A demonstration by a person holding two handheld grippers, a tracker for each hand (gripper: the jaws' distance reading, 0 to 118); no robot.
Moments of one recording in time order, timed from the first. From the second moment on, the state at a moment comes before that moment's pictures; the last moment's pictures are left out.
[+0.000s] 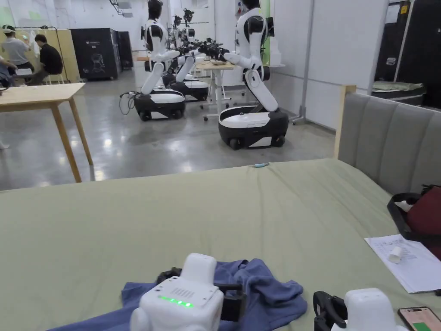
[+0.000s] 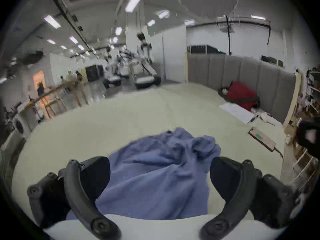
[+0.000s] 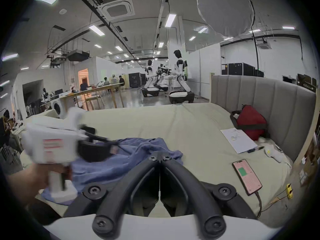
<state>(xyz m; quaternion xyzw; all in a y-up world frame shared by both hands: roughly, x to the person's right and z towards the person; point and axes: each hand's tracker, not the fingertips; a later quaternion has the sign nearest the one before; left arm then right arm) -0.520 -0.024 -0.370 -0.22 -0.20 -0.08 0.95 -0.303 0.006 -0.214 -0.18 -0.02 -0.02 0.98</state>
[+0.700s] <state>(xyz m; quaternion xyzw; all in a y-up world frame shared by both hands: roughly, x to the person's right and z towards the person) -0.818 -0.036 -0.277 -0.33 0.00 -0.01 0.94 -0.394 -0.012 -0.222 -0.18 0.04 -0.01 0.98</state>
